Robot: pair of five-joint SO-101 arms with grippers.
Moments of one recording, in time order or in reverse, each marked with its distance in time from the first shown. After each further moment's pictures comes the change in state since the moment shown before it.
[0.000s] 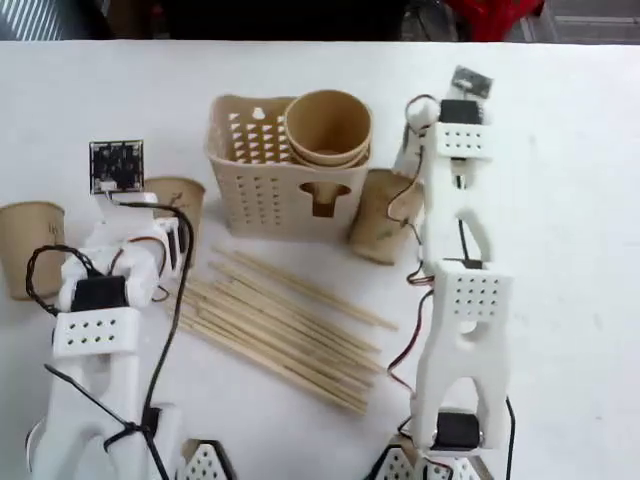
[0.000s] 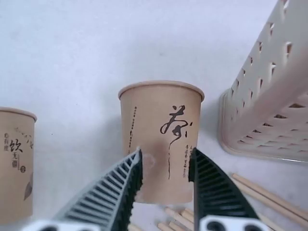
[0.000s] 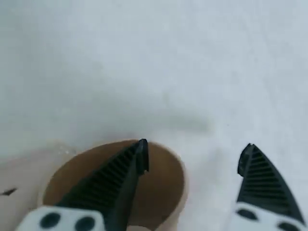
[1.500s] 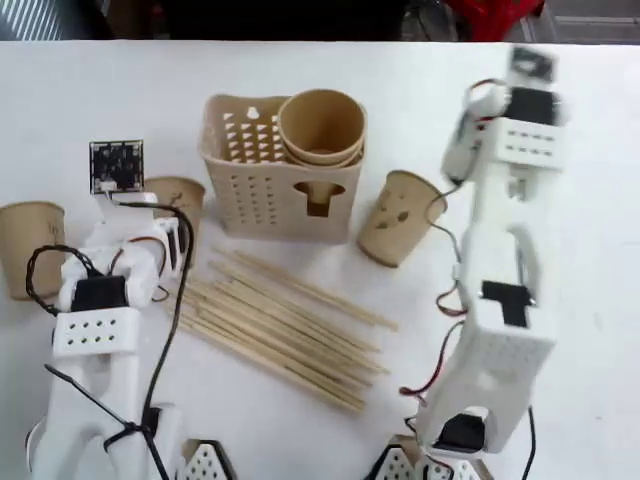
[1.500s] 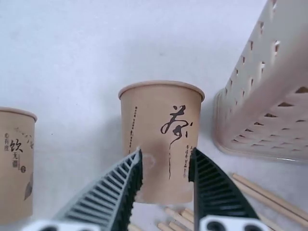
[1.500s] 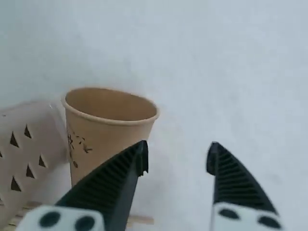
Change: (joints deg) left arm 0.0 0.0 0.0 0.0 0.0; right arm 6.9 -24.1 16.1 6.7 7.1
